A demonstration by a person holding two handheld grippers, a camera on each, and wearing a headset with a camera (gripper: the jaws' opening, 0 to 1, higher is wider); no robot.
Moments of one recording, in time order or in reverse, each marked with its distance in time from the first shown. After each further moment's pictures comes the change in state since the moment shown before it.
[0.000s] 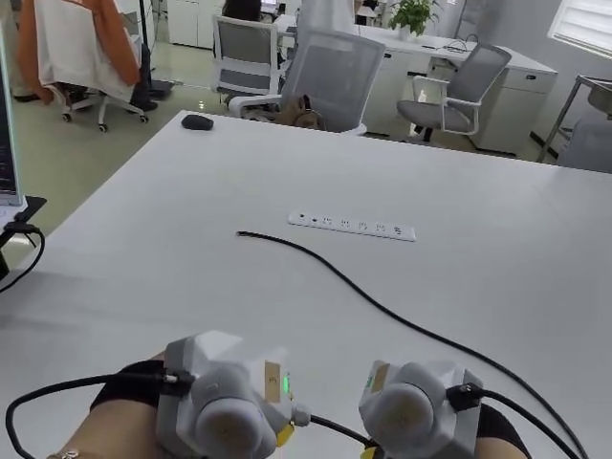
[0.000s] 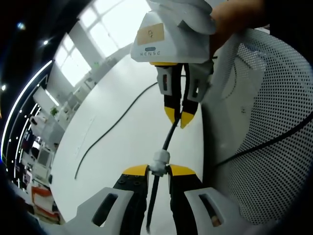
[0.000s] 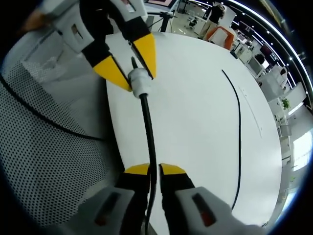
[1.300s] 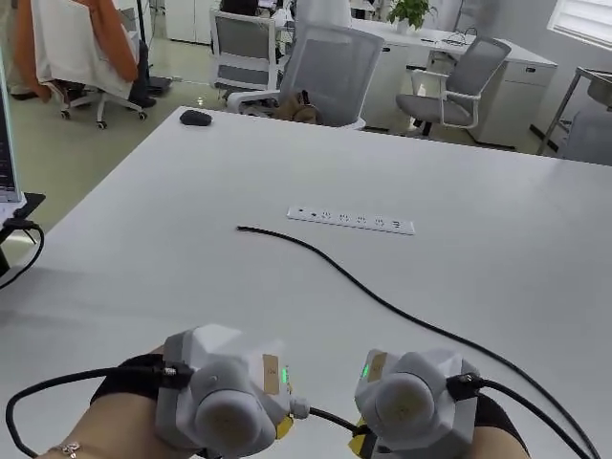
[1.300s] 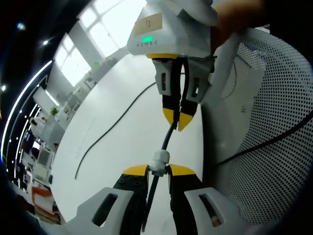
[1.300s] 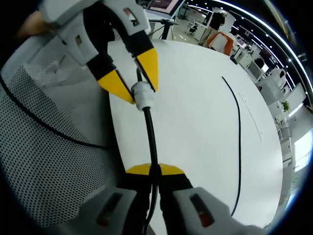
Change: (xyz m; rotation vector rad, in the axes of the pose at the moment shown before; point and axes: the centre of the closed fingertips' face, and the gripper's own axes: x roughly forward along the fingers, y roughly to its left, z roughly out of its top) left arm 0.001 -0.002 -0.001 0.004 0.000 0.003; right arm -0.002 0.001 0.010 0.009 -0.051 -0.001
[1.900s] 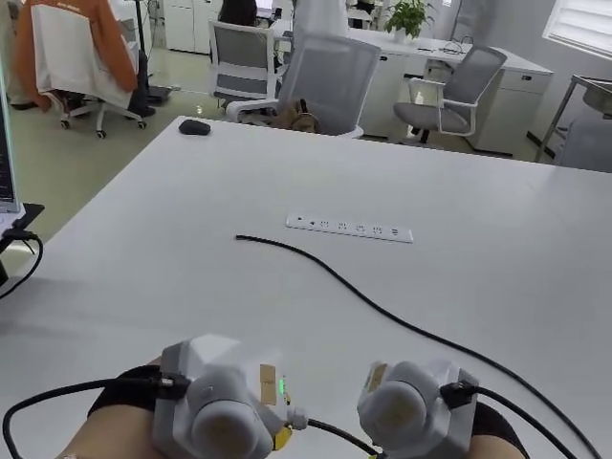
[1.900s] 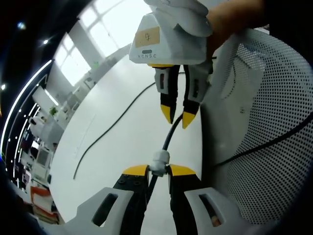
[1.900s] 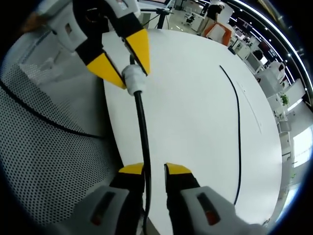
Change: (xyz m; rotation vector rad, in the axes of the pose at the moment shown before) left arm 0.001 -0.002 0.000 -0.004 -0.002 -0.013; right arm 0.001 0.001 -0.010 0.014 0.044 0.012
